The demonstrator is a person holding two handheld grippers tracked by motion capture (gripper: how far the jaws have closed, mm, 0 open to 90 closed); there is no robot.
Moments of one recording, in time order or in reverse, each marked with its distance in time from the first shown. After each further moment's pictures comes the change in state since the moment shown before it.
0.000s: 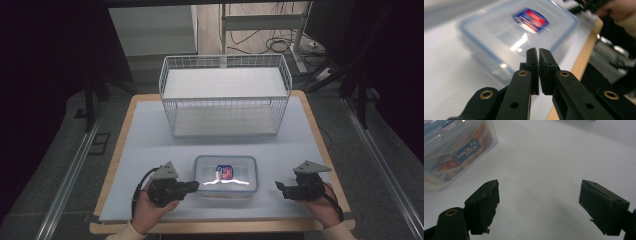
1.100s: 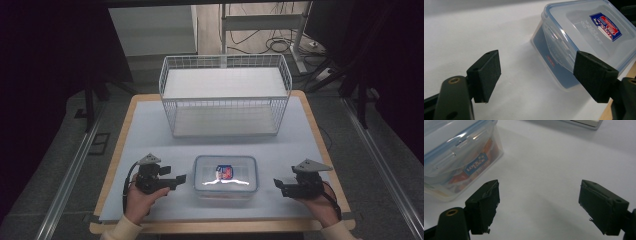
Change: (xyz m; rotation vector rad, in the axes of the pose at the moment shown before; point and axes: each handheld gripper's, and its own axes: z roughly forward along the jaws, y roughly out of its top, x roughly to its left) left arm 0.059 -0.020 0.001 0.002 0.168 -0.262; right arm 0.001 0.005 -0.001 -0.047 0.028 0.028
